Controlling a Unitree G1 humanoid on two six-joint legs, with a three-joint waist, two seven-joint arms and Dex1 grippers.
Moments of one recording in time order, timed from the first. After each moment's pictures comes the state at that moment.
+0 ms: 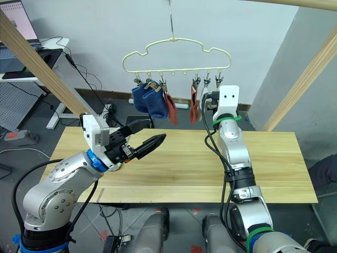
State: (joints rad) left arm -0.21 0.51 0.15 -0.55 -0.78 0.65 -0.53; right arm -0.75 -0.03 -0.06 0.30 0.02 0.21 -0.09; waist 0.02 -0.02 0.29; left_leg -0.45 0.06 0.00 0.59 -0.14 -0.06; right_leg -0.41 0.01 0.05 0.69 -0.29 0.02
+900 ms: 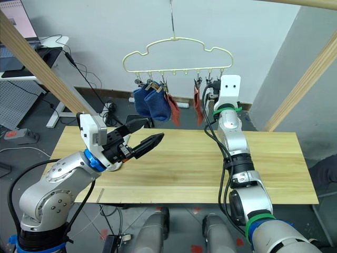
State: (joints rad) left arm -0.20 0.53 0.16 -0.55 -0.79 0.65 -0.52; right arm -0.90 -0.06 -0.09 0.55 0.02 0.04 -0.12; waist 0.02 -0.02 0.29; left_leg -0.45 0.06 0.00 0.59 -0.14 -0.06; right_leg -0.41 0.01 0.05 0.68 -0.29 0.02
